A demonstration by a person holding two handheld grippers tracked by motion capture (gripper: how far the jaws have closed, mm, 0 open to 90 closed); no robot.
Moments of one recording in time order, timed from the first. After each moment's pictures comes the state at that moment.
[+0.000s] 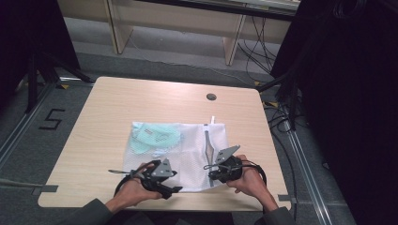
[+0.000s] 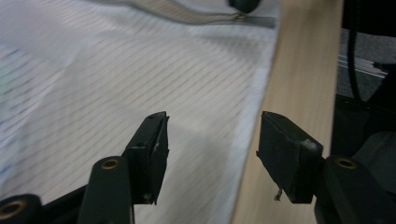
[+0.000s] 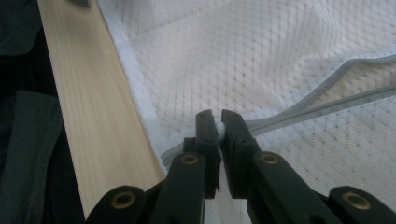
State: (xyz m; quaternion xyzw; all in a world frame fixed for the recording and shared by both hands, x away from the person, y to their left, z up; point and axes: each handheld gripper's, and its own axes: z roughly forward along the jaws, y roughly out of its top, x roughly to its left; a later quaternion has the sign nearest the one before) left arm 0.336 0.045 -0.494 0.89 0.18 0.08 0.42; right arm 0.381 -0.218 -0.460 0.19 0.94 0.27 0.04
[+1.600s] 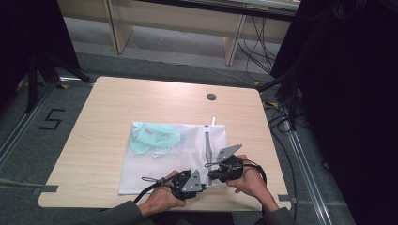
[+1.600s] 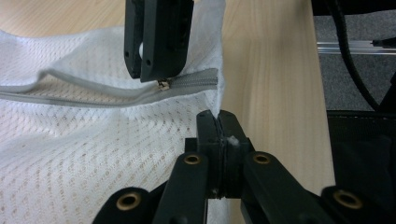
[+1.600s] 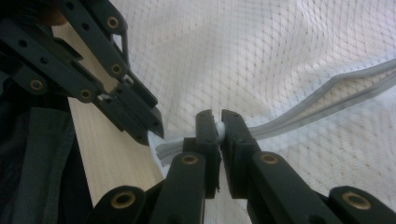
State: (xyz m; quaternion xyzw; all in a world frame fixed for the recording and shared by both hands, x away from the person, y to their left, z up) left arm 0.329 -0.022 -0.511 0.89 0.09 0.11 0.44; right arm 0.380 -0.218 -0.457 0.20 0.94 0.29 0.02
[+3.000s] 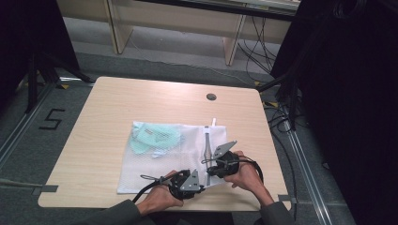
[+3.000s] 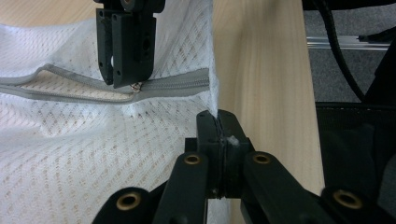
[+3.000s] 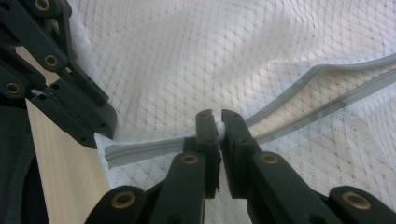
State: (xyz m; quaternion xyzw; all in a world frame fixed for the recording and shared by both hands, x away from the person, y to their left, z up) left arm 0.332 -0.018 -0.510 0.89 0.08 0.09 0.43; right arm 0.402 -0.213 -0.470 0.18 0.94 0.27 0.03
